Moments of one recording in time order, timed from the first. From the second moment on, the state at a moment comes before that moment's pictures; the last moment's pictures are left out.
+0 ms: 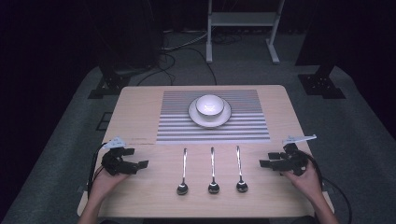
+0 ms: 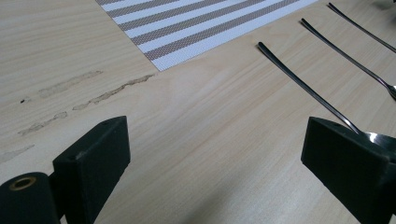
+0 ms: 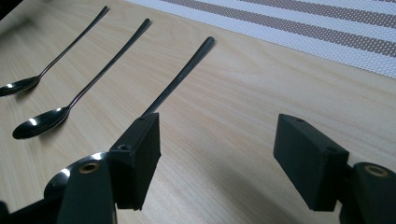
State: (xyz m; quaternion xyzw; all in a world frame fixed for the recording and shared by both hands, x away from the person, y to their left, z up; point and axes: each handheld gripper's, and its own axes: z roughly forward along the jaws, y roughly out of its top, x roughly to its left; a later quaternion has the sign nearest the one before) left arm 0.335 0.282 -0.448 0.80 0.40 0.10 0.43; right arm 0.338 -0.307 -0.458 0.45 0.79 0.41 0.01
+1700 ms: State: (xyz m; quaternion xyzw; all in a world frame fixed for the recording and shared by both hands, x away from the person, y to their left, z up) left arm 0.324 0.205 -0.444 0.86 0.31 0.06 0.41; right arm 0.340 -0.301 -0.459 0.45 0.80 0.41 0.01
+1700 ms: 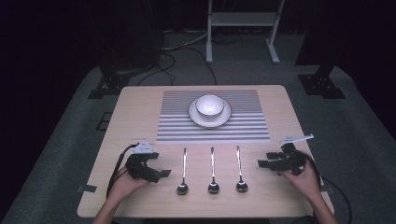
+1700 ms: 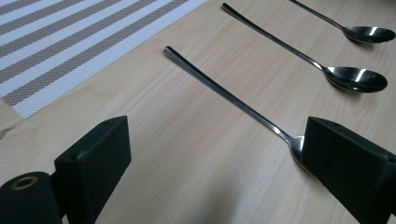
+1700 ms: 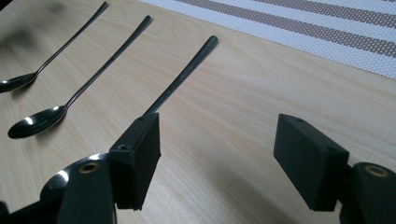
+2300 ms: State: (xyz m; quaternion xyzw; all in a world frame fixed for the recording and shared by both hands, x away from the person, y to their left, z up) left arm 0.319 0.180 -0.448 0.88 0.27 0.03 0.40; right arm 0.340 -0.298 -0.460 0.44 0.80 0.41 0.01
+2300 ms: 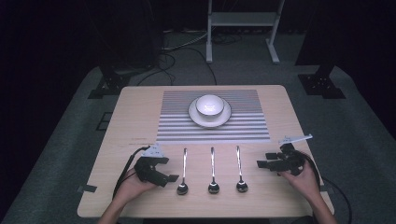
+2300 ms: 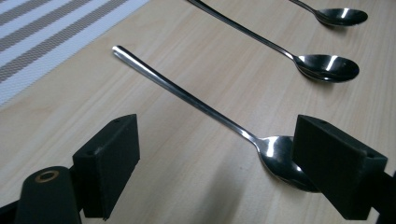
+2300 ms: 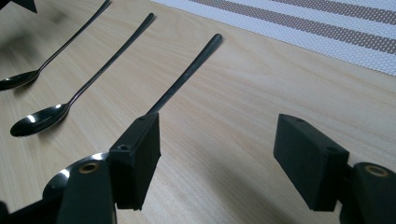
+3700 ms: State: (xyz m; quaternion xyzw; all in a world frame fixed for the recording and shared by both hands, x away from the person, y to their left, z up) left arm 0.297 0.147 -0.462 0.93 0.15 -0.02 0.35; right arm 0.339 -0.296 -0.459 0.44 0.80 0.41 0.01
